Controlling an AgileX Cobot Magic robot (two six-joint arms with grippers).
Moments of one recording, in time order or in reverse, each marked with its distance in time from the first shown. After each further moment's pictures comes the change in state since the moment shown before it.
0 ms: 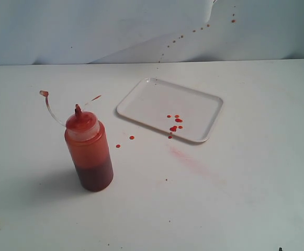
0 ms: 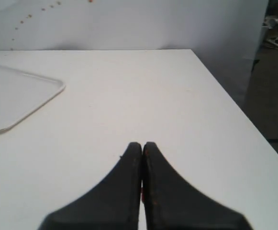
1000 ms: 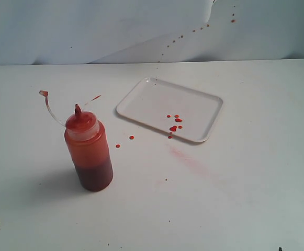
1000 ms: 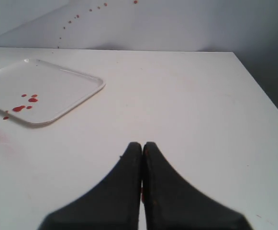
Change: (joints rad) left arm 0.000 0.000 0.000 0.000 0.000 0.000; right arm 0.114 0.000 0.000 0.021 0.000 -0.008
